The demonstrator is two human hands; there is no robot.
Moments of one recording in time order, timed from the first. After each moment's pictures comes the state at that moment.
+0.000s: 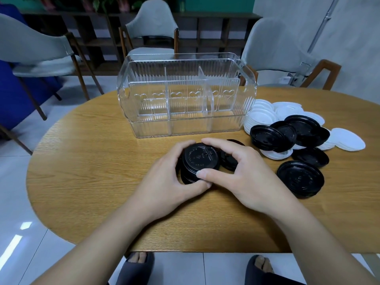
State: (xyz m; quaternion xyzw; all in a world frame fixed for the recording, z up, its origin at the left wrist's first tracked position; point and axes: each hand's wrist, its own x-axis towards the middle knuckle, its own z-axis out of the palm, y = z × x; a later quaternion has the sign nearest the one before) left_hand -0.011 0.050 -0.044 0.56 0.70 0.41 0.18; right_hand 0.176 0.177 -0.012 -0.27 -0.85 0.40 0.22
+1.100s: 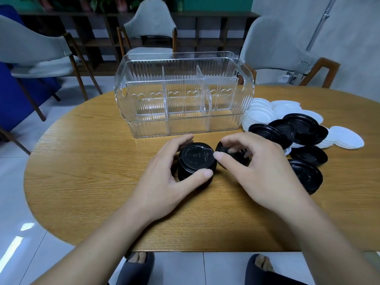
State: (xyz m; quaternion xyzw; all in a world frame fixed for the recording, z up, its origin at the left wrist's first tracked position) left_hand -0.008 0.049 -0.045 0.55 0.68 0.45 0.16; right_hand 0.190 0.177 0.000 -0.36 -0.85 0.26 0.28
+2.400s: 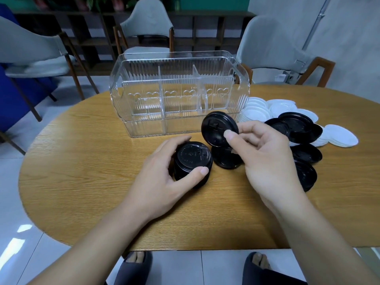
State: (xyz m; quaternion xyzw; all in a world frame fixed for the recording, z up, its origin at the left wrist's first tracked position) left_hand -0.004 0.051 -0.042 0.56 0.69 0.45 0.13; right_hand 0.186 0.176 0.005 -0.35 -0.66 0.51 0.43
